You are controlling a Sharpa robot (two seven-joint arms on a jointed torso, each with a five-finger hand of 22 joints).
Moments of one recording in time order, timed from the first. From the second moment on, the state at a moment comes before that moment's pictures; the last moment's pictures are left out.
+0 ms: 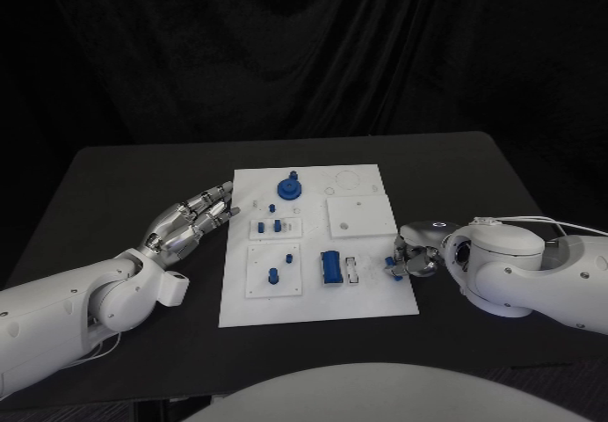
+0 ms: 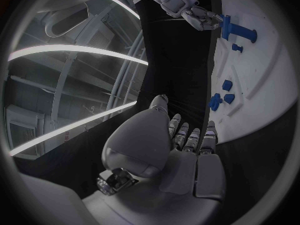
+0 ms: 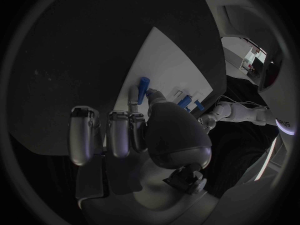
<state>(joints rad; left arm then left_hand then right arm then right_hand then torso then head) 1.06 -0.87 -0.21 1.38 -0.13 0.13 0.68 1.55 0.22 -0.21 0.24 0.53 0.33 0.06 0.04 0.04 0.06 0.08 0.15 0.03 0.01 0.12 0.01 0.00 0.16 0.08 0.23 0.04 0.22 1.17 -1.18 -0.25 1.95 -1.51 -0.10 -0.62 1.25 0.05 -0.04 0.19 0.57 0.86 0.06 0.47 0.63 1.46 -0.02 1.57 1.31 1.47 -0.09 1.52 1.31 0.02 1.47 0.01 1.47 1.31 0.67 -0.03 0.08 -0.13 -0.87</state>
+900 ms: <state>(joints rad) 1.06 -0.87 -0.21 1.38 -0.13 0.13 0.68 1.55 0.22 -0.21 0.23 0.53 0.33 0.06 0.04 0.04 0.06 0.08 0.15 0.03 0.01 0.12 0.01 0.00 0.16 0.08 0.23 0.04 0.22 1.17 -1.19 -0.24 1.90 -1.01 -0.21 -0.53 1.26 -0.01 0.17 0.11 0.60 0.87 0.07 0.41 0.64 1.47 -0.01 1.57 1.31 1.47 -0.07 1.52 1.31 0.02 1.47 0.04 1.45 1.31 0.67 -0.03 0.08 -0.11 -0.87</state>
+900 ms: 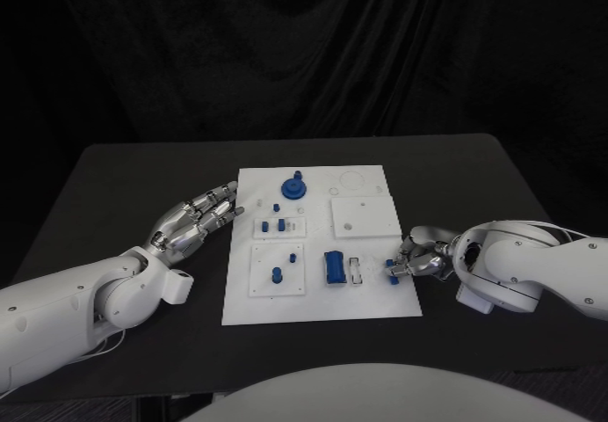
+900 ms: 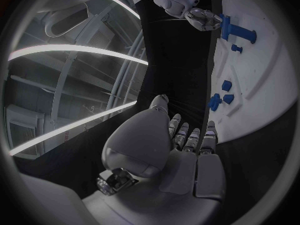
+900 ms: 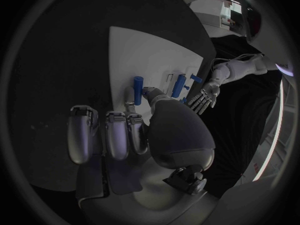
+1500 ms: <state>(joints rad) 1.06 -0.87 -0.21 1.38 -0.13 0.13 0.68 1.55 0.22 -0.21 0.23 0.53 0.33 0.06 0.04 0.04 0.06 0.08 0.15 0.03 0.01 0.12 0.01 0.00 0.16 0.08 0.23 0.04 0.22 1.20 -1.13 -0.25 1.92 -0.77 -0.25 -0.42 1.23 -0.01 0.25 0.05 0.59 0.87 0.07 0.42 0.59 1.47 -0.01 1.57 1.31 1.47 -0.07 1.52 1.31 0.02 1.47 0.04 1.45 1.31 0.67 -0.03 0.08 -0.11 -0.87</state>
